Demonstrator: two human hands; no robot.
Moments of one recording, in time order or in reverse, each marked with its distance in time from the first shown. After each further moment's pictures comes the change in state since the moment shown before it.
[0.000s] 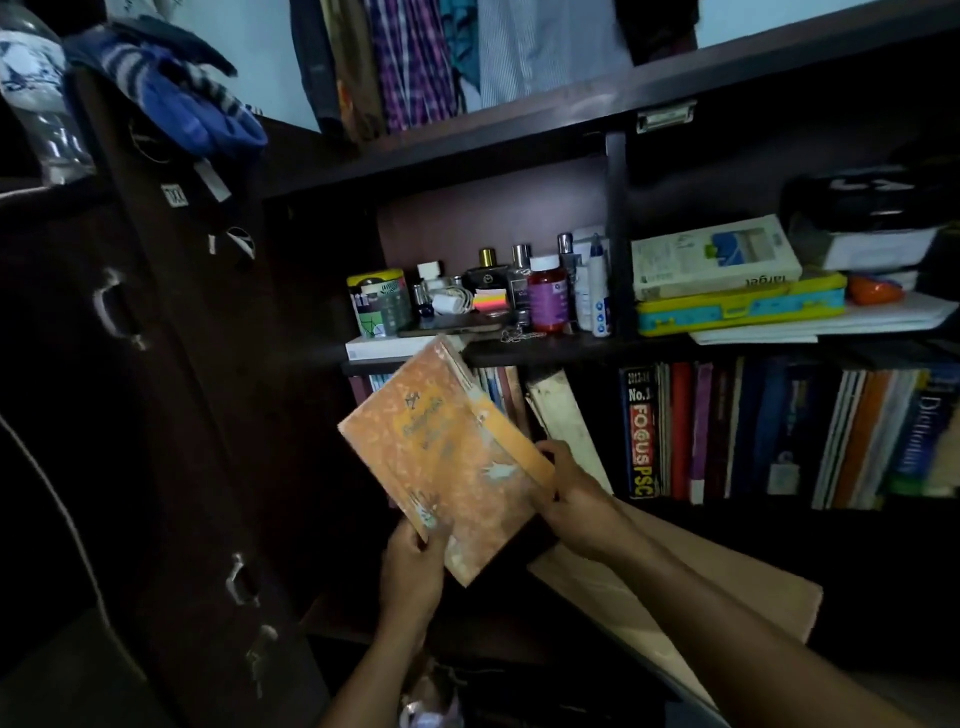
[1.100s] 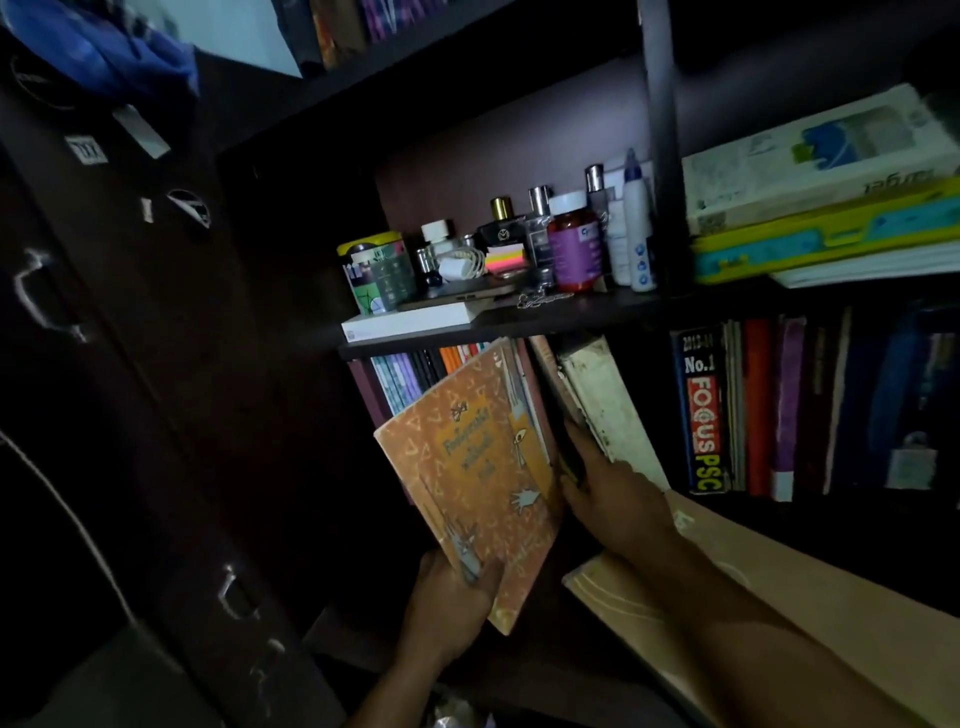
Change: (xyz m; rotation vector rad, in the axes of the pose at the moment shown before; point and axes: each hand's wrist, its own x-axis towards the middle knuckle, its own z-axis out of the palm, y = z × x) left_hand 0.026 -0.045 0.017 0.526 -0.178 0.202; right_hand 0.061 0.087 0.030 -0.429 0.087 0.038
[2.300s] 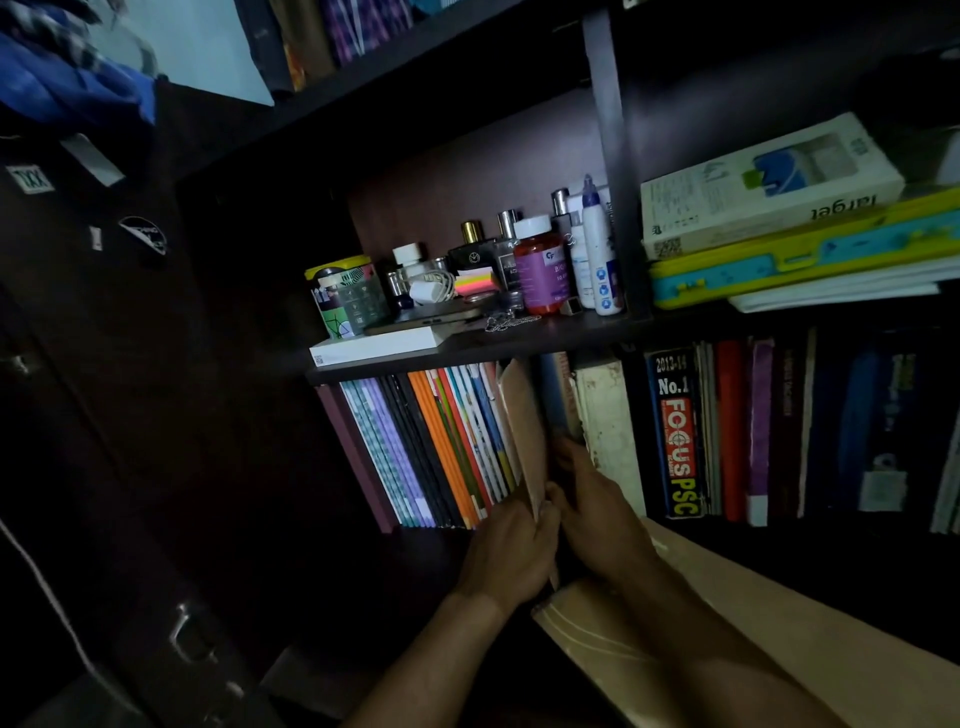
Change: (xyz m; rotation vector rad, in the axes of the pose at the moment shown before) left_hand 0.059 0.079 0.057 0.091 -0.094 0.199; right_hand 0.005 0.014 -0.001 0.456 0.077 -0.028
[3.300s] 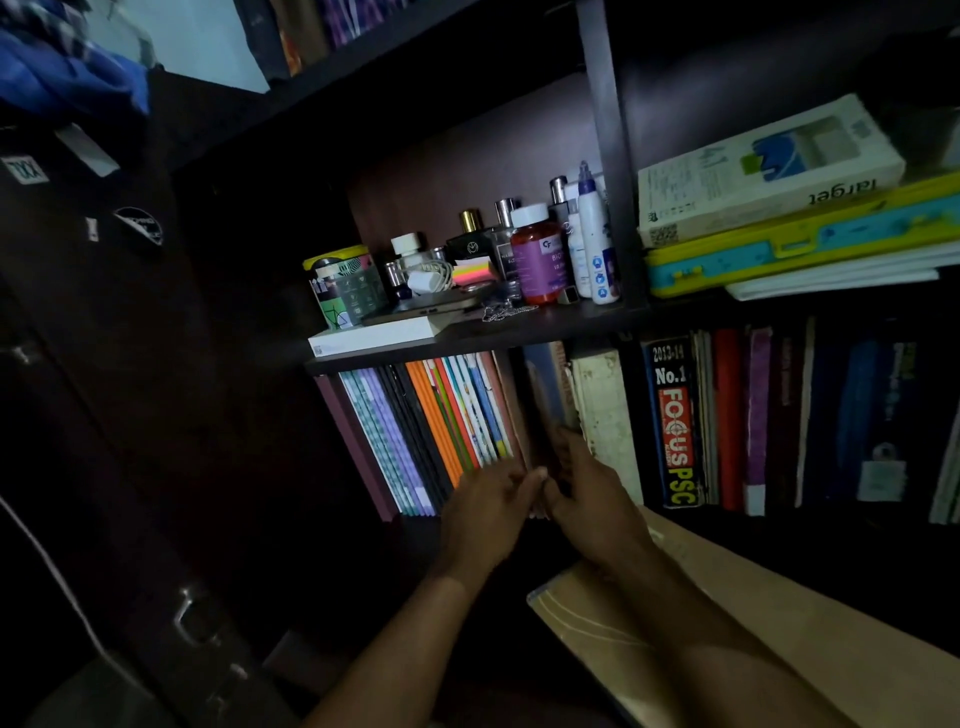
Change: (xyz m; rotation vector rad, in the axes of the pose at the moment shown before) left_hand 0.019 -0.017 -0.012 0.125 0.173 0.031; right_hand 0.001 -0.005 -0.003 -0.003 0.005 -0.011
